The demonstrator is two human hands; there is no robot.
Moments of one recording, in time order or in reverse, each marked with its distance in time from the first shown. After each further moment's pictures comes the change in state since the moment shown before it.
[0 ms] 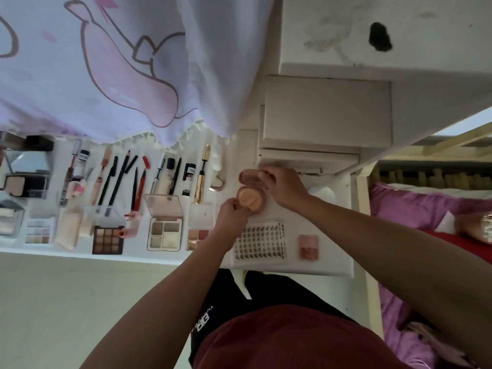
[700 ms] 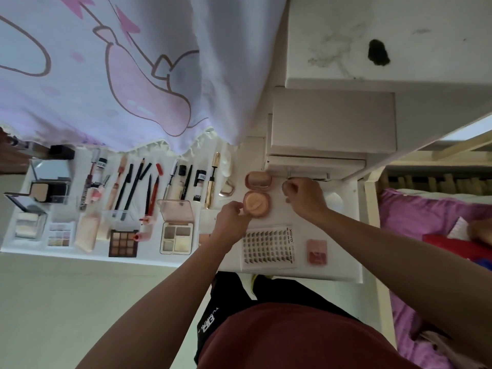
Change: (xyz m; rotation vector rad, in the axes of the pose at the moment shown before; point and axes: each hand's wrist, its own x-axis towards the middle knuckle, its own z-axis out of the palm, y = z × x) left_hand -0.019 0.013 -0.021 0.292 0.070 0.096; right_hand -0.019 0.018 -0.006 0.051 0.087 0.246
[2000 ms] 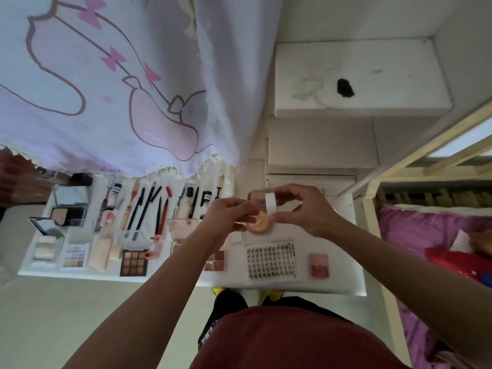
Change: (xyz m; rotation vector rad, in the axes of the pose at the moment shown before) left_hand -0.043 0.053 -0.056 -0.410 -0.214 0.137; right_hand -0.062 -0.058 -0.064 0.332 -0.217 -0.278
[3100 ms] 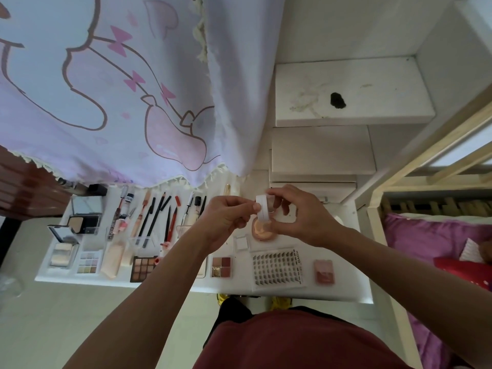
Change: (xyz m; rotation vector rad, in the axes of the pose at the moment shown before) left_hand -0.034 0.033 -0.005 -0.086 -0.096 0.125; right_hand -0.016 -0.031 0.005 -0.270 0.046 -0.316
